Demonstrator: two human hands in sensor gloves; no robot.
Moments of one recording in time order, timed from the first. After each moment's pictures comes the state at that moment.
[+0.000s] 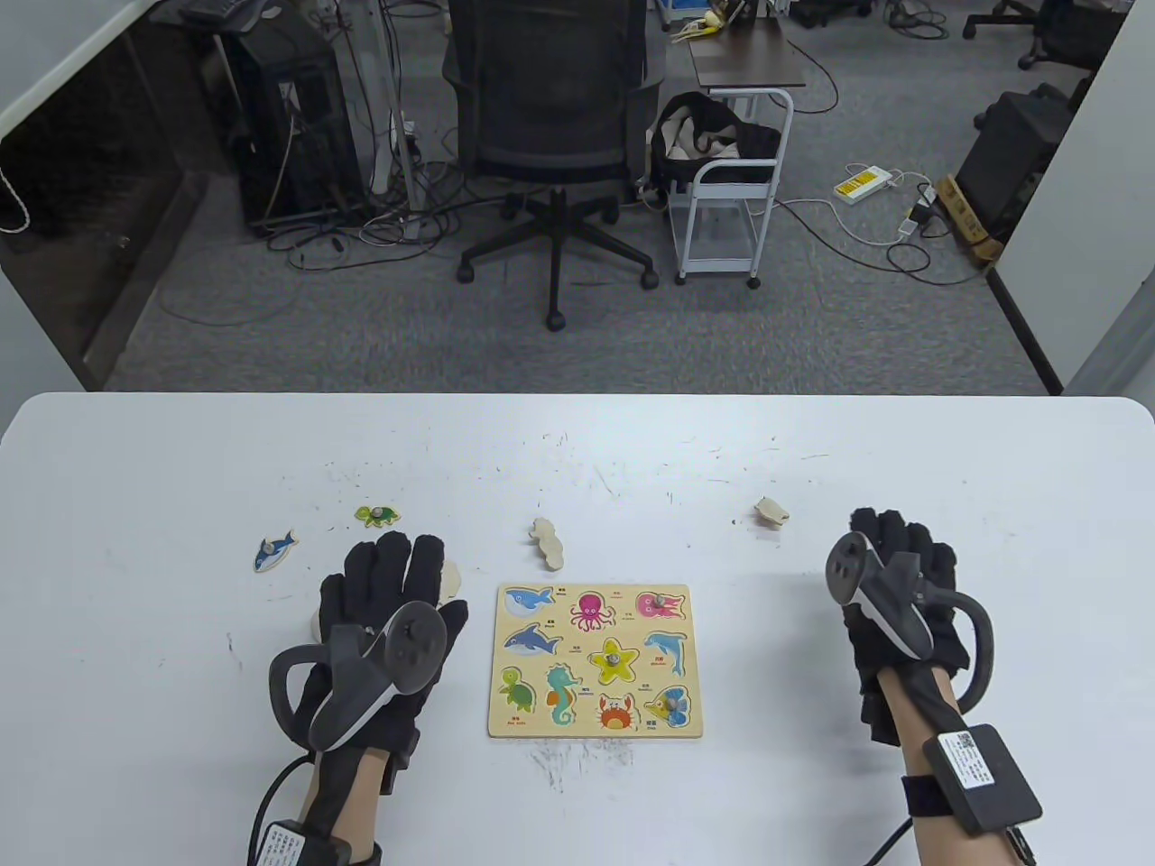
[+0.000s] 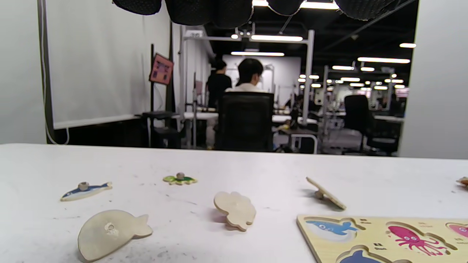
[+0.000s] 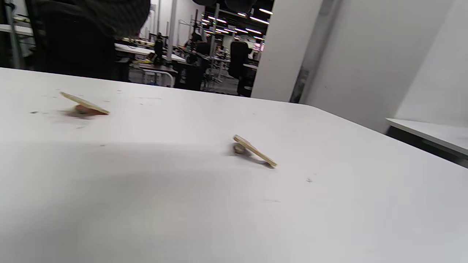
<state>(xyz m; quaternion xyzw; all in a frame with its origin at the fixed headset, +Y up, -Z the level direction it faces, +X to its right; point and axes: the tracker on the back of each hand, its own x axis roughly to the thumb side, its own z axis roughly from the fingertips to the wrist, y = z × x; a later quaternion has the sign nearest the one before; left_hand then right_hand) -0.195 -0.644 -0.299 0.07 0.01 0.01 1.00 0.291 -0.697 -0.386 0.23 -0.04 -0.97 0.07</state>
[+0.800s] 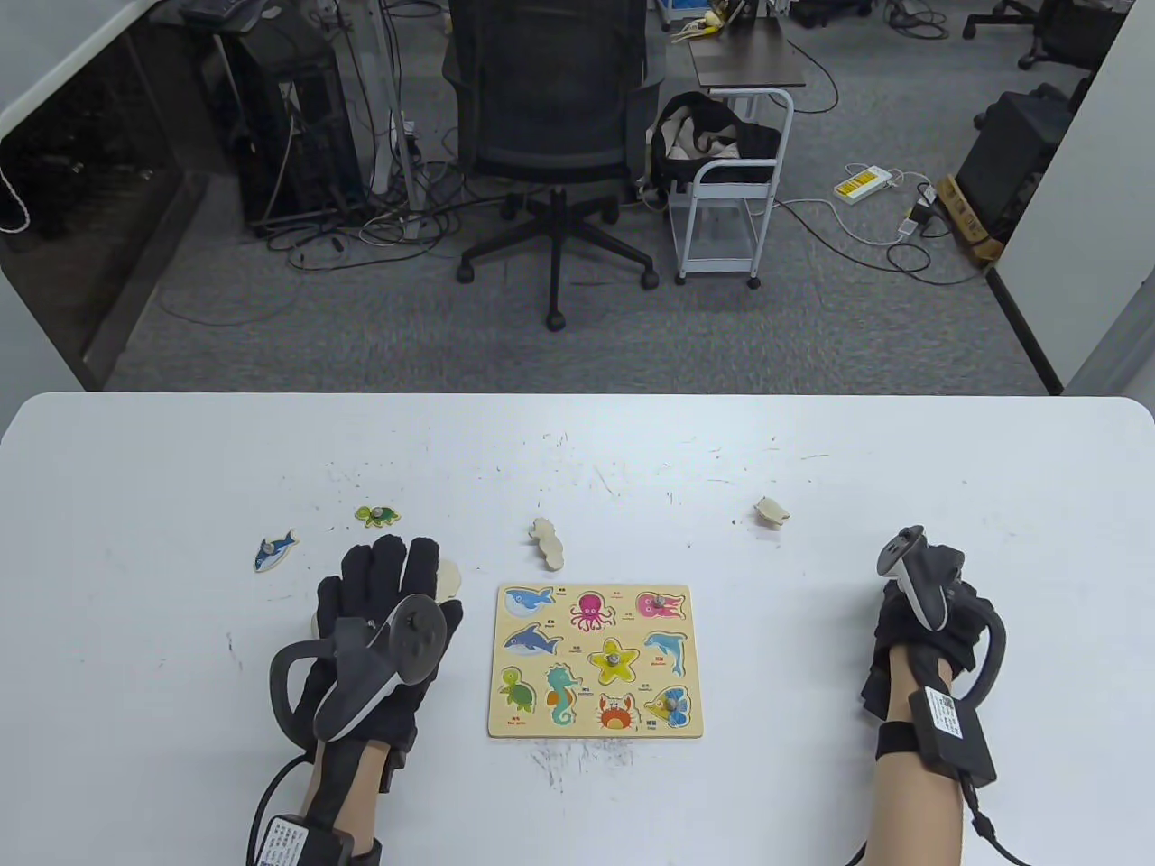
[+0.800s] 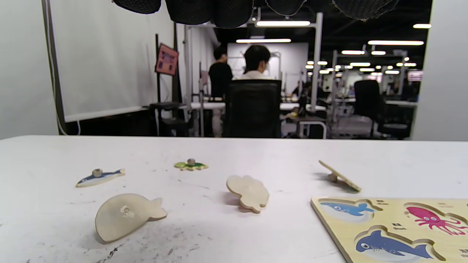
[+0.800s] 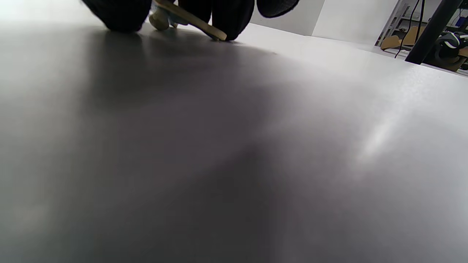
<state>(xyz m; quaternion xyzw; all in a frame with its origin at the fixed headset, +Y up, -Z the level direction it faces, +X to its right) -0.196 -0.649 -0.305 0.04 0.03 0.00 1.00 0.347 -0.785 -0.428 0.40 -0.13 -0.91 0.03</state>
